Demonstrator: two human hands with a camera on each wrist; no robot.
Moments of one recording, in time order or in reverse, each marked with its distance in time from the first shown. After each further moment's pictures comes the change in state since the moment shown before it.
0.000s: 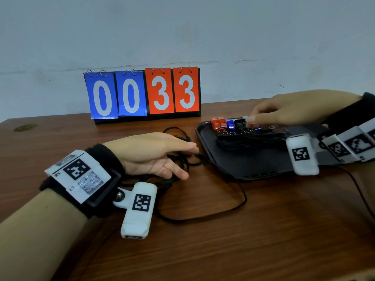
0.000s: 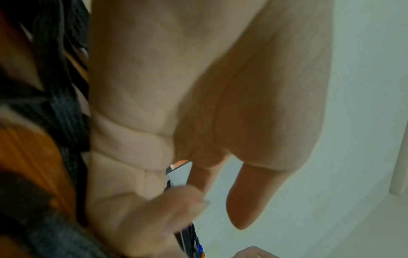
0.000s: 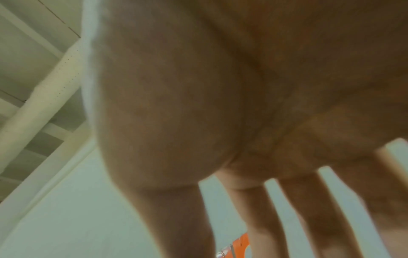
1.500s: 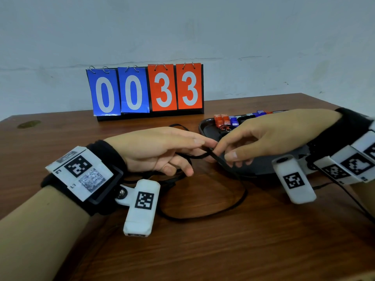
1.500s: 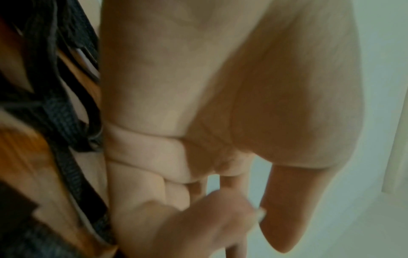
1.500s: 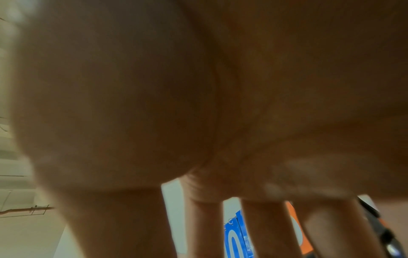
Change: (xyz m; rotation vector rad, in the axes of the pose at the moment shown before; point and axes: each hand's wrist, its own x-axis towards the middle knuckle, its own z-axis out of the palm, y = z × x) left_hand -0.002 0.000 -0.004 0.042 -0.217 0.095; right_hand -0.014 -0.048 0.042 0.097 -0.424 -0.369
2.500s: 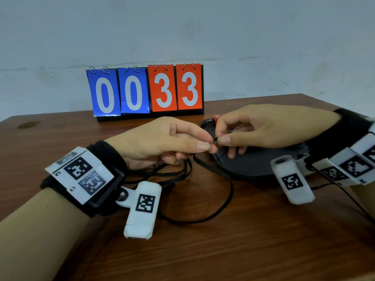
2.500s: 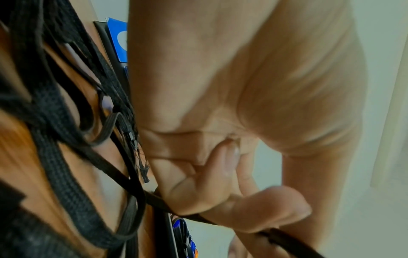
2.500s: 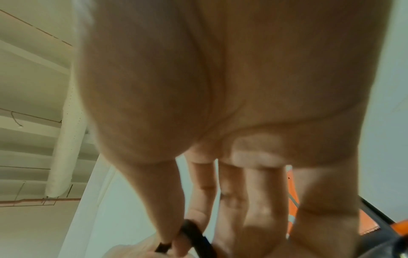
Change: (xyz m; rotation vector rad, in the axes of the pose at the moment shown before) left_hand 0.000 0.001 0.005 0.017 0.100 0.229; right_hand -0.003 -0.013 0.003 0.002 0.258 -0.101
